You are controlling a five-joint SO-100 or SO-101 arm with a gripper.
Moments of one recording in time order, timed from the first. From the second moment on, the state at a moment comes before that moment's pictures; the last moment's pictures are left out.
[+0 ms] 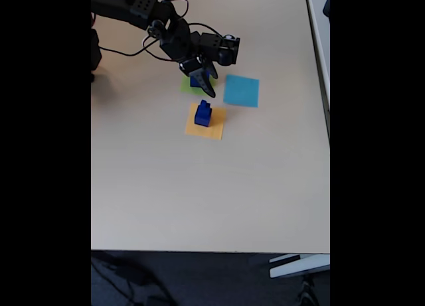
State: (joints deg) arm 17.3 91.5 102.4 35.4 77.6
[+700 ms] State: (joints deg) arm 20.8 91.5 107.6 32.0 76.3
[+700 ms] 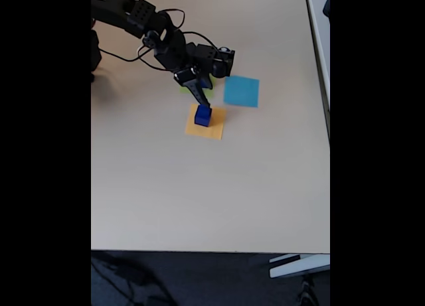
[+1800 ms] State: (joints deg) arm 22.3 91.5 109.4 32.0 75.2
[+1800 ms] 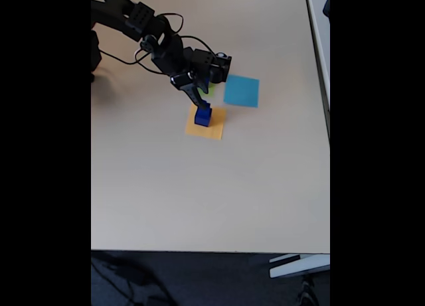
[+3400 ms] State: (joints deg) arm 23.3 91.5 110.0 32.0 75.1
